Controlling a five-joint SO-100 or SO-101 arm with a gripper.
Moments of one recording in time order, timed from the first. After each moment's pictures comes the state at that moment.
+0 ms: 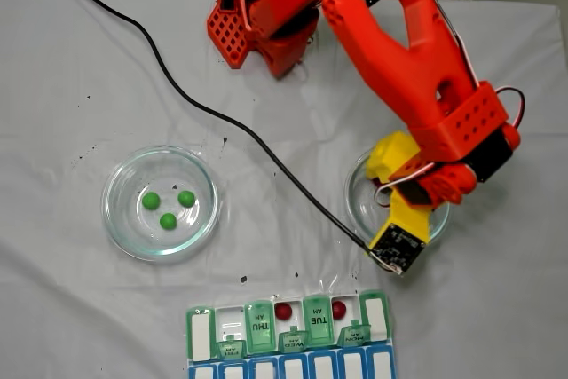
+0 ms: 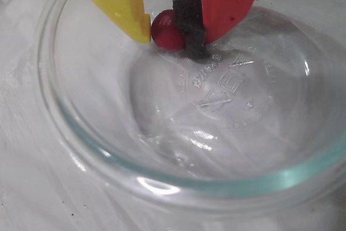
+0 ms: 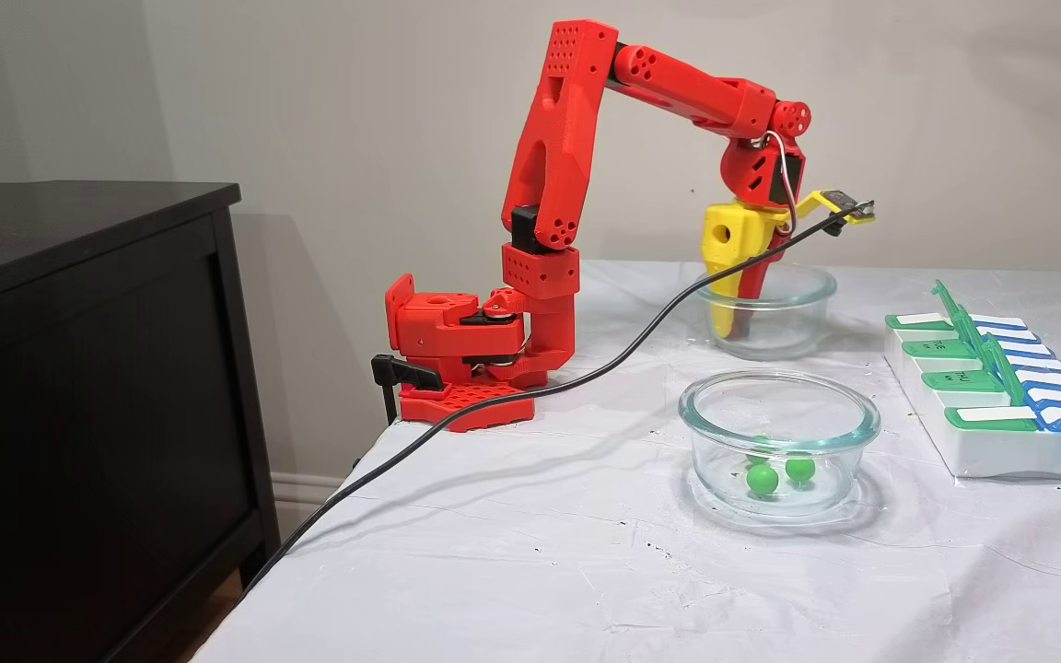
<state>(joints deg) -38.2 91.9 95.5 85.2 -25.1</state>
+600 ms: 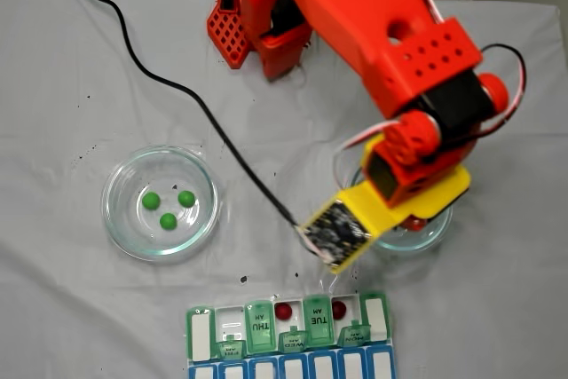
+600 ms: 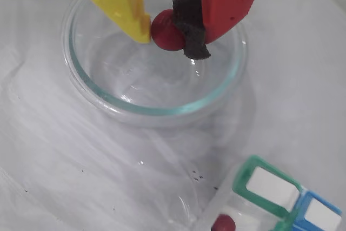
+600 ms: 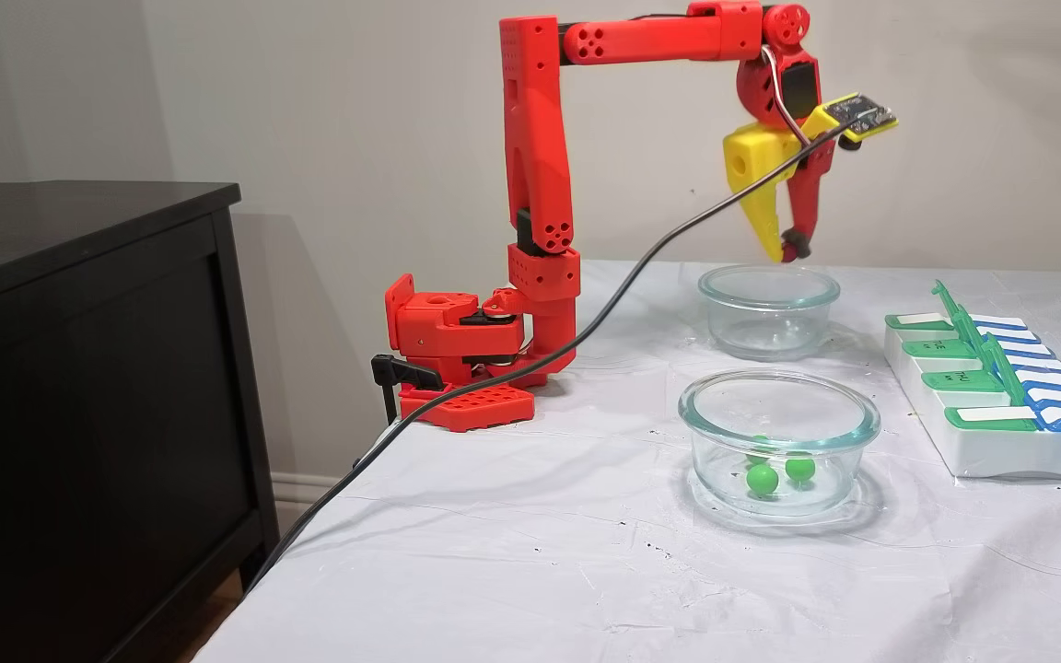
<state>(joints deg) -26.1 116.5 95.0 80.5 -11.3</state>
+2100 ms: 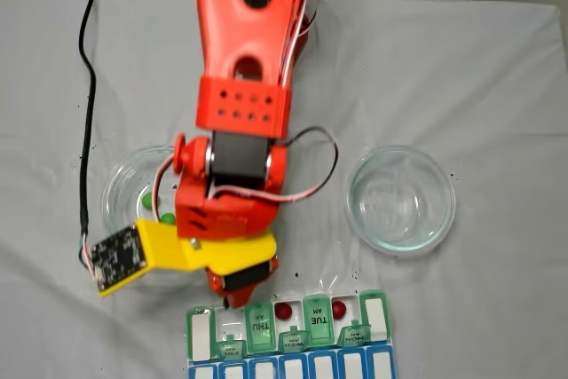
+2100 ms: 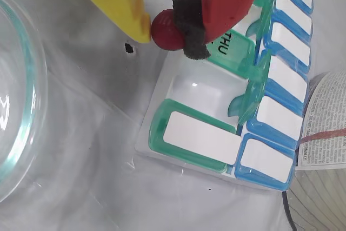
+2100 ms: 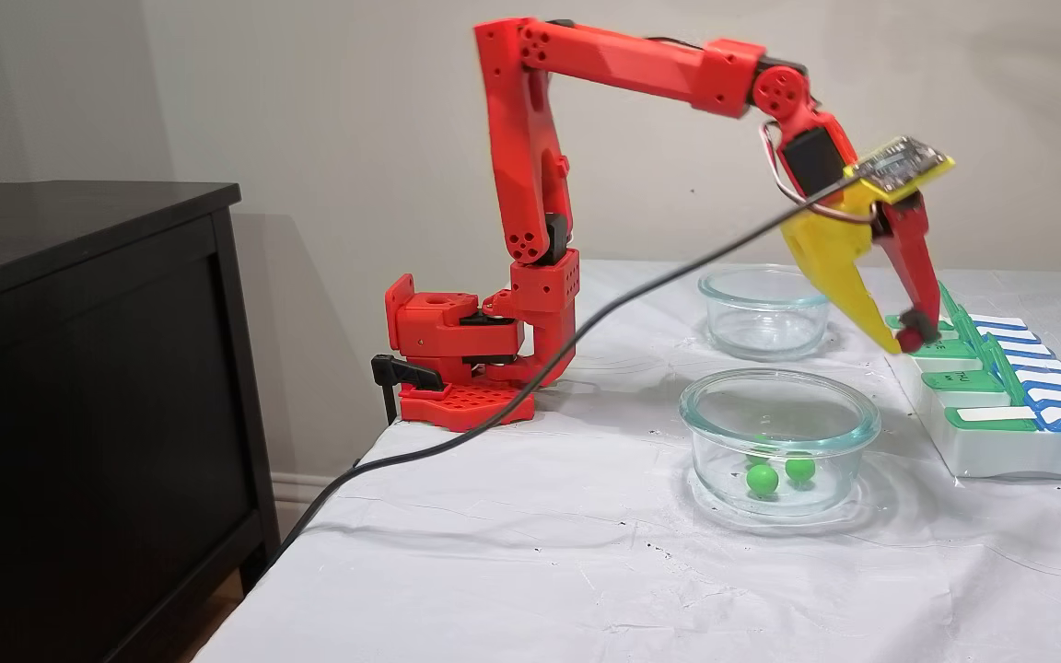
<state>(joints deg) 7.2 112.5 110.7 43.9 -31.2</state>
